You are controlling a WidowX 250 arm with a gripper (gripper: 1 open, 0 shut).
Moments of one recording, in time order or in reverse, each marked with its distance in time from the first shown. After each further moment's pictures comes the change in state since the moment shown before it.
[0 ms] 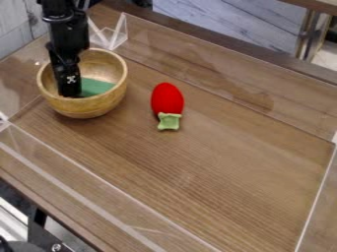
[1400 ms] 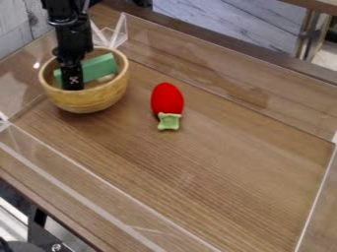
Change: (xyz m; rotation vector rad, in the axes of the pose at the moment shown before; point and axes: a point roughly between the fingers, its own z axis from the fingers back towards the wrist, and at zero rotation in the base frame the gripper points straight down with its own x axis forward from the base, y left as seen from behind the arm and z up) arm 0.007 0.012 -0.011 -0.035 -0.017 -0.125
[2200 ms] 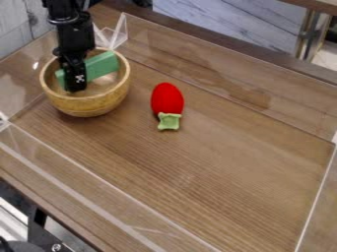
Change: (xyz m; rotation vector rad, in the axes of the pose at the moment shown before) arm 0.005 -0.008 0.007 -0.008 -0.014 0.114
